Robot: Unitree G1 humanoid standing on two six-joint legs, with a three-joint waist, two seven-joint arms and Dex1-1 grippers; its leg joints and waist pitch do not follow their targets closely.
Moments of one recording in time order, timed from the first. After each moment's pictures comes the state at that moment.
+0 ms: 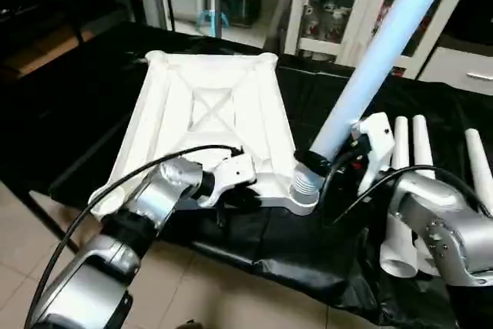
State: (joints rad) left arm -0.63 0.31 -0.41 0.65 0.09 0.05 -1.11; right arm -0.27 -0.41 0.01 -0.17 0.43 0.63 0.62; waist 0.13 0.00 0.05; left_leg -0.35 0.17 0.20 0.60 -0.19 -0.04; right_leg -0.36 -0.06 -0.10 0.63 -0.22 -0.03
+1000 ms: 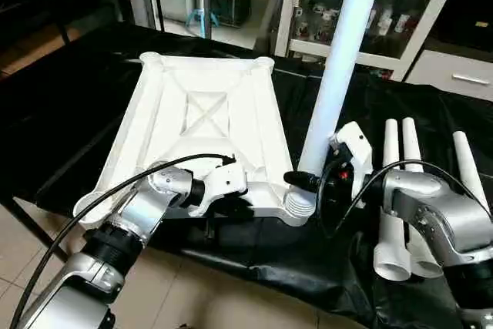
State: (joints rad) left arm -0.56 0.36 -0.41 0.50 0.10 0.10 -1.18; right arm -0.38 -0.48 0.15 -0.02 0.41 0.69 0.79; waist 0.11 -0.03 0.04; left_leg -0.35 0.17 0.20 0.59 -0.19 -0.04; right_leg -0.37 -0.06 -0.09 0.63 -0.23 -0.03
